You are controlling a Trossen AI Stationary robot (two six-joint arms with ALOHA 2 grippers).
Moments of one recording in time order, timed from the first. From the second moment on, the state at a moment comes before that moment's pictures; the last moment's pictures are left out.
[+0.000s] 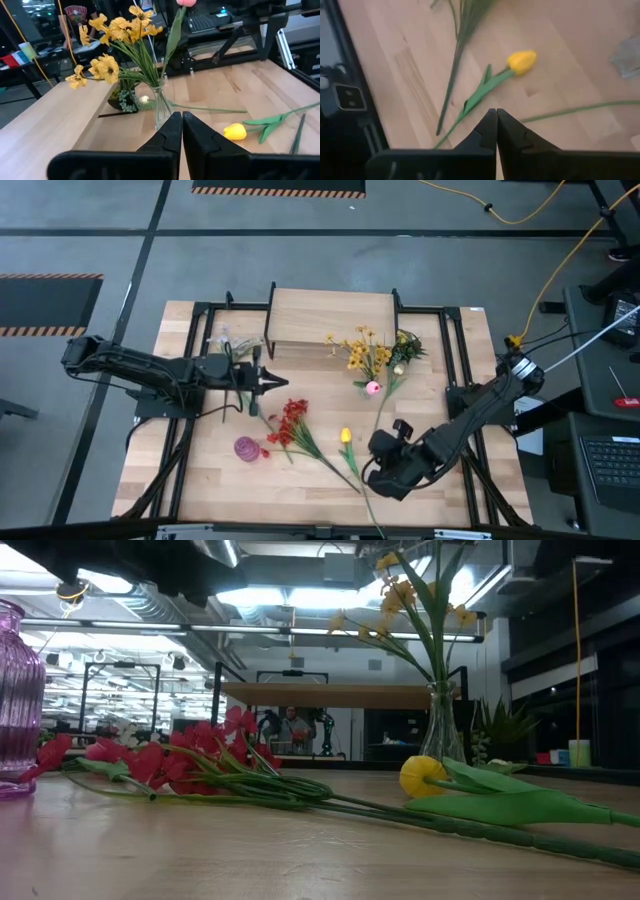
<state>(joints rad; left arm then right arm) -0.06 0.91 0.45 0.31 -0.14 0.17 0.70 1.68 1.37 -0.93 0.43 1.13</state>
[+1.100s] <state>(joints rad) -0.06 0.91 0.45 0.33 -0.15 0.22 0.64 1.93 1.37 -0.74 0.32 1.17</state>
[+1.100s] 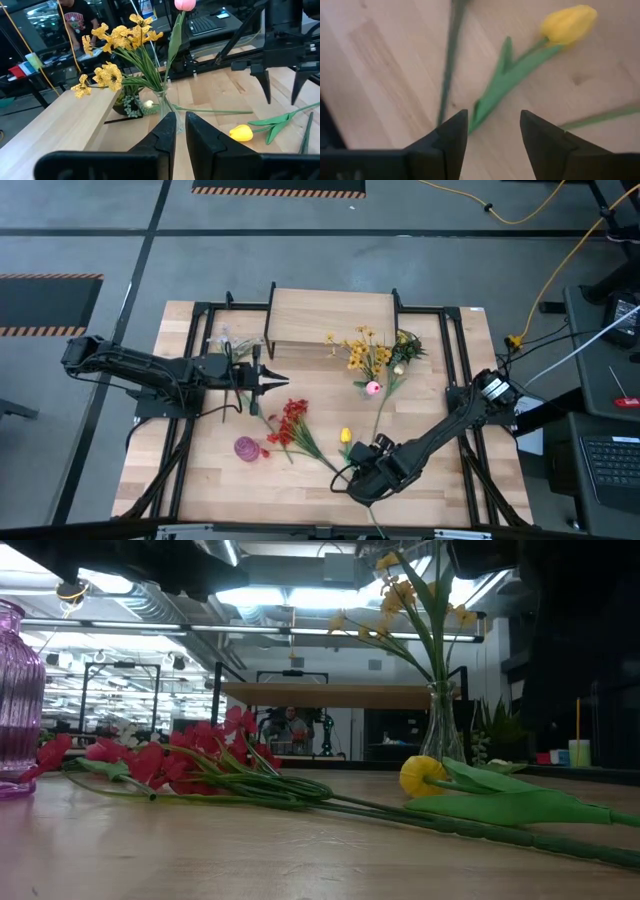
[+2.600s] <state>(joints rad) -0.06 0.91 0.45 0.33 -0.14 0.09 0.63 1.98 1.21 -0.49 0.38 1.15</state>
